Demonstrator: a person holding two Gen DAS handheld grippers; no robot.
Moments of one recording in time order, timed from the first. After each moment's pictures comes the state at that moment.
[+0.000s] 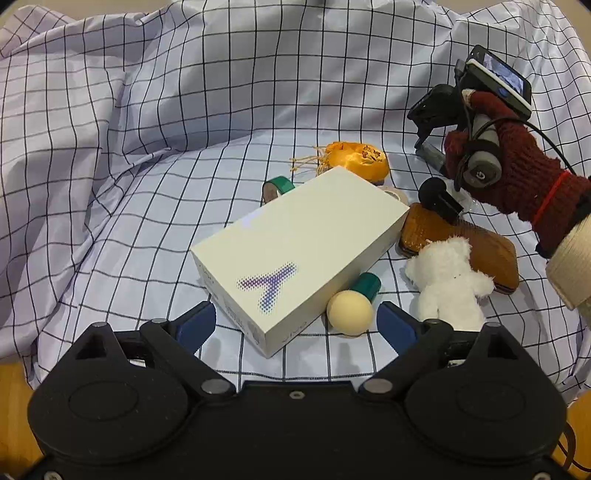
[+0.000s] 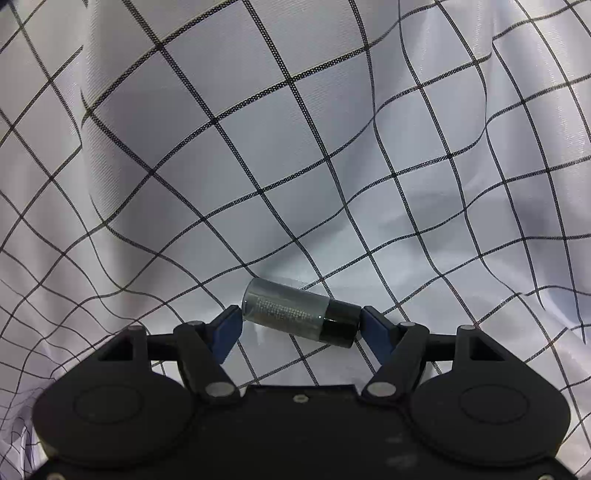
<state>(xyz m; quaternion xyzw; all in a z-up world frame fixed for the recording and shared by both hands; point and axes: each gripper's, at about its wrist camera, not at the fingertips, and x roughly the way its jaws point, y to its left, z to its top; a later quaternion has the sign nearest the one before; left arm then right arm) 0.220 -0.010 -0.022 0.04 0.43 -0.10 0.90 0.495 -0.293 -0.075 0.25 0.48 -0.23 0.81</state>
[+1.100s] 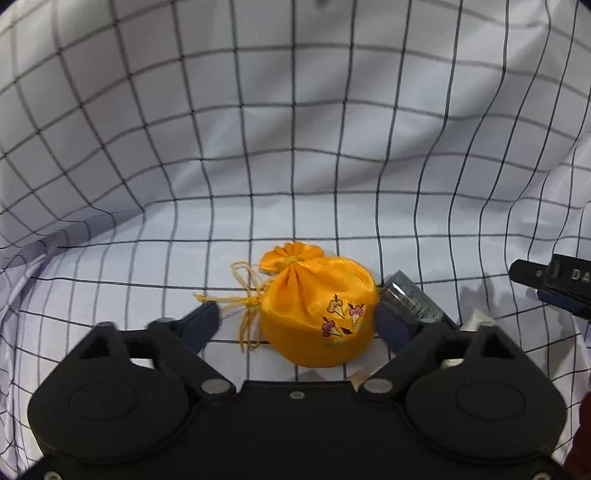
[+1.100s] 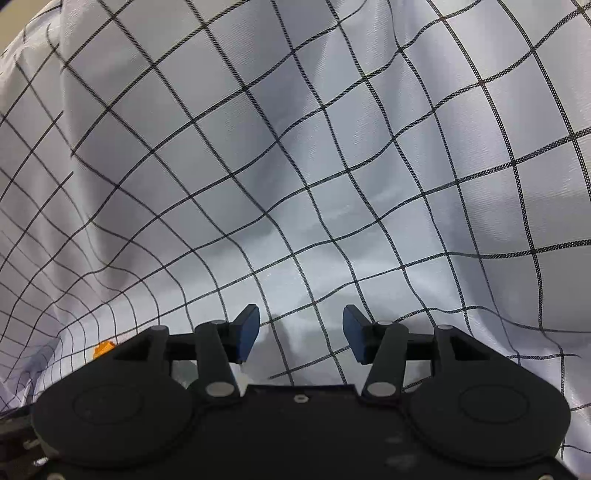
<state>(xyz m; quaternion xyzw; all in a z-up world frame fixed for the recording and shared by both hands) 0.447 -0.141 -0.053 0.07 0.53 -0.11 0.84 0.421 -0.365 -0.047 0.26 0.48 -0.17 0.82</state>
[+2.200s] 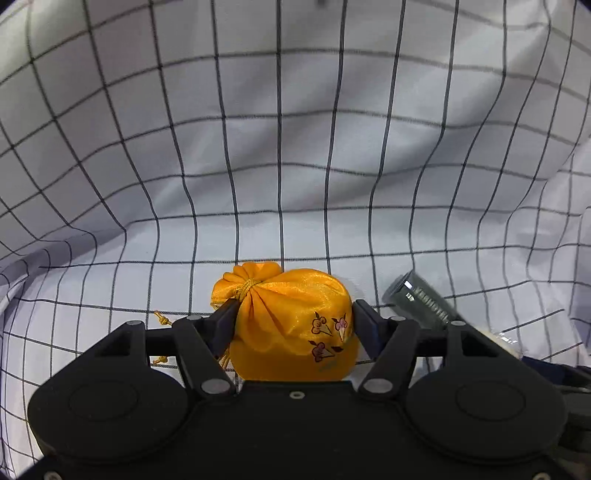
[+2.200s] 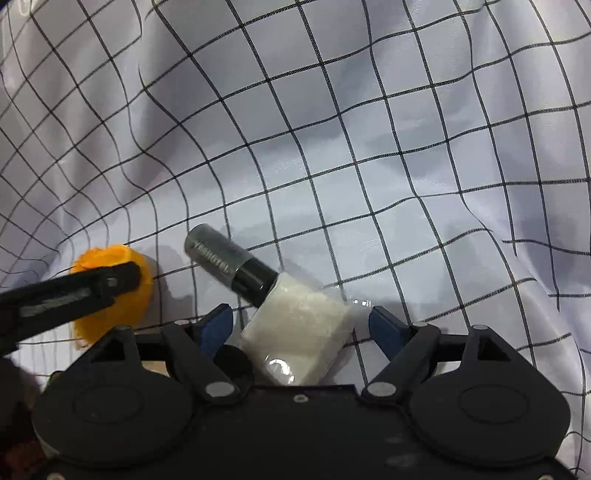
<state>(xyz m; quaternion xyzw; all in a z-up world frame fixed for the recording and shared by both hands) 0.467 -0.123 -0.078 0.06 0.50 -0.13 0.85 0.419 -0.282 -0.071 0.20 0.54 -0.13 0.81</state>
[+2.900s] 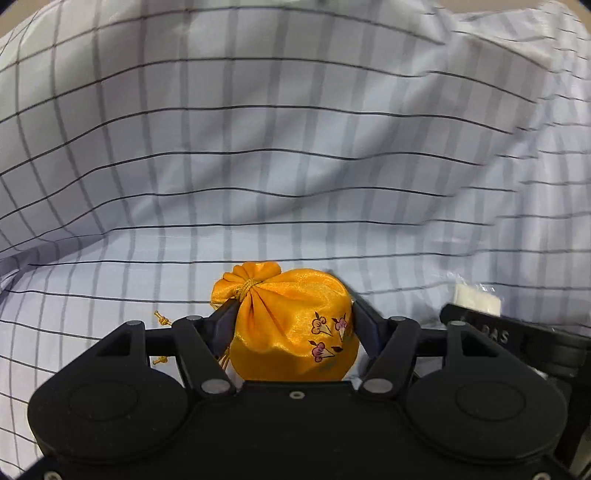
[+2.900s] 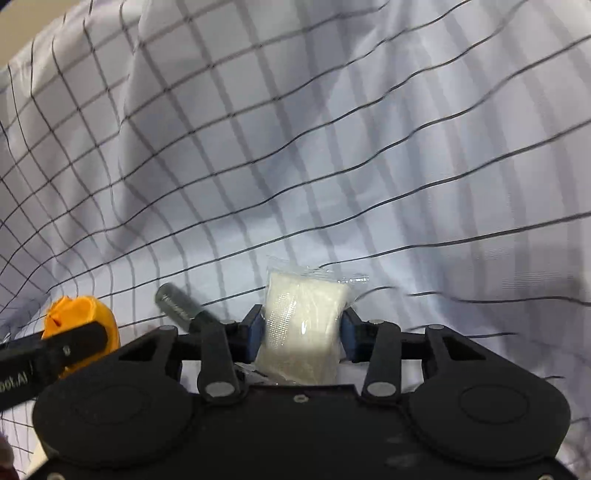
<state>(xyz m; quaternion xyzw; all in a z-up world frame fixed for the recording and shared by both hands) 0.389 -0.122 -0.017 0.02 0.47 -0.20 0.86 0.388 -0.314 -0.020 0.17 0.47 -0.18 0.85</state>
